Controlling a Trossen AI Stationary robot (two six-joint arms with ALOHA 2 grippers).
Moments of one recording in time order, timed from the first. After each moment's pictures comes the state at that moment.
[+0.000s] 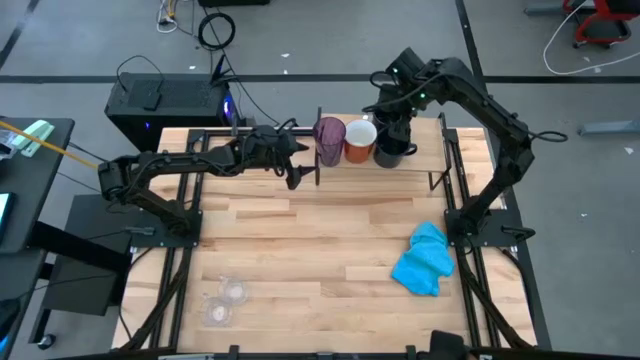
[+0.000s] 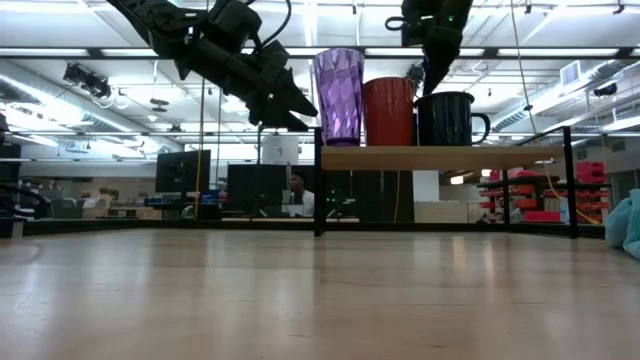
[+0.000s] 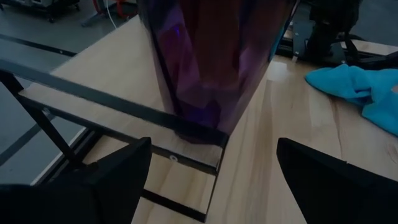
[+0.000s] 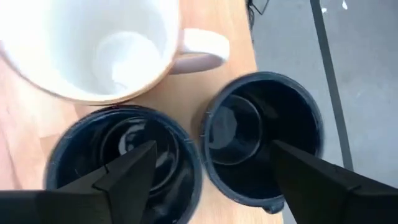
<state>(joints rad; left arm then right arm) 0.42 1.46 0.89 0.16 0.10 0.01 -0.72 1.63 1.90 -1.41 -0.03 -0.50</state>
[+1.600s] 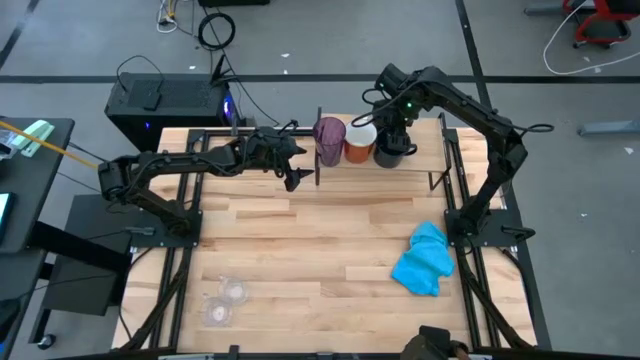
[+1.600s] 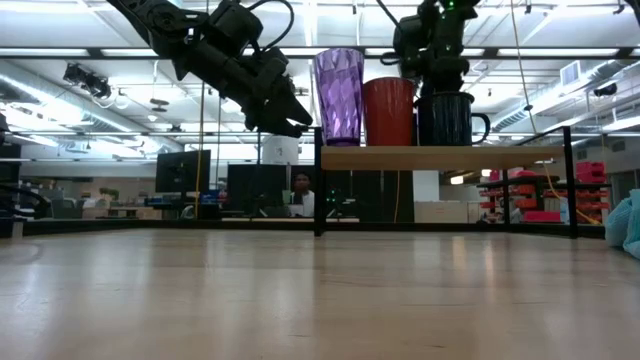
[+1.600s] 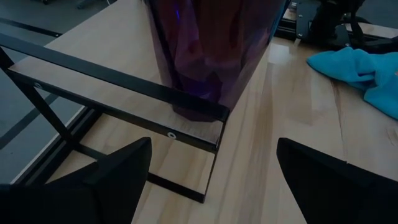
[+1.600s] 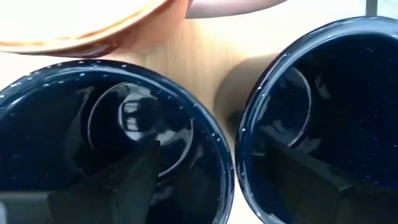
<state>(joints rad) 0.42 1.46 0.89 0.10 0.10 0.01 -0.73 1.69 1.76 -1.42 -0.01 -0.57</state>
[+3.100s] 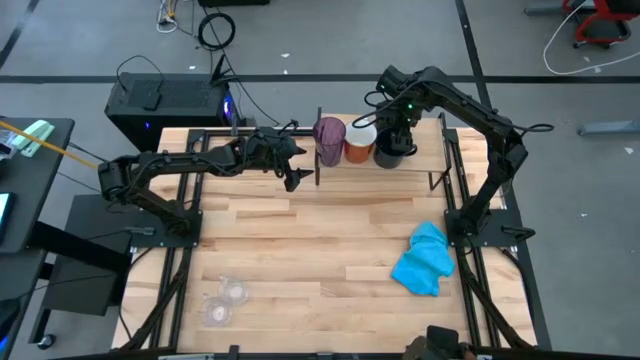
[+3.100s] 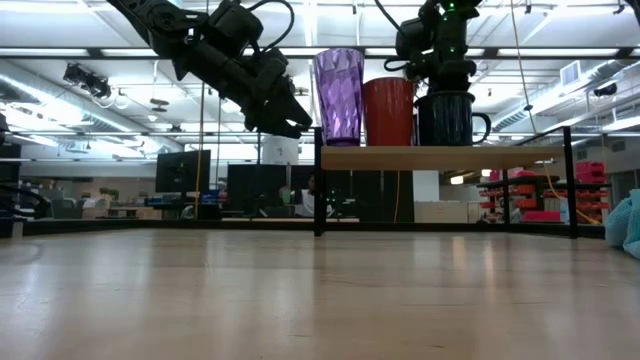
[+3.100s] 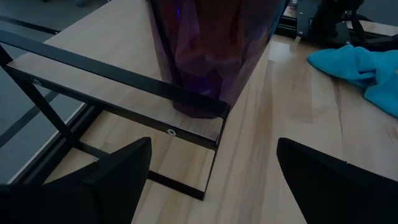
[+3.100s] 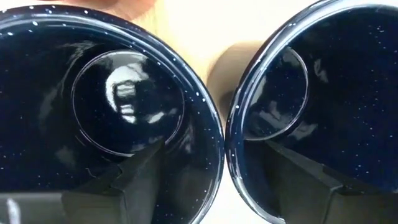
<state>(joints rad) 0.42 1.46 0.89 0.09 0.10 0.01 -0.73 1.69 1.75 -1.47 0.06 -0.56</state>
